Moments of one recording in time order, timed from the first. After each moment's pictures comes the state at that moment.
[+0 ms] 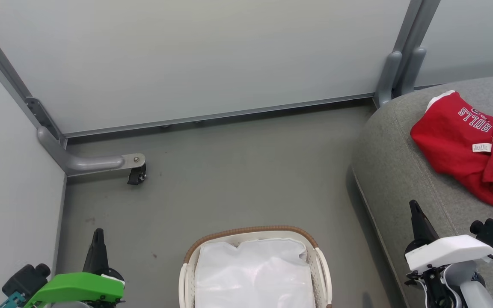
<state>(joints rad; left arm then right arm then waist) -0.04 0.05 0.04 0.33 -0.90 -0.13 -0.08 -0.13 -0.04 -0.06 0.36 0.82 0.13 -0.08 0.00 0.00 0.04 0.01</state>
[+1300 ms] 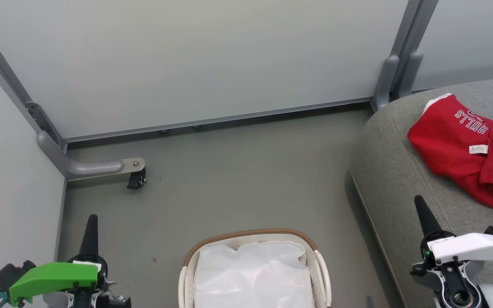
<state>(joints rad) -0.07 0.05 0.08 0.28 -1.30 -0.13 0.03 -0.12 -0.04 -0.09 0.30 1.26 0.13 0.03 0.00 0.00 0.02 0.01</state>
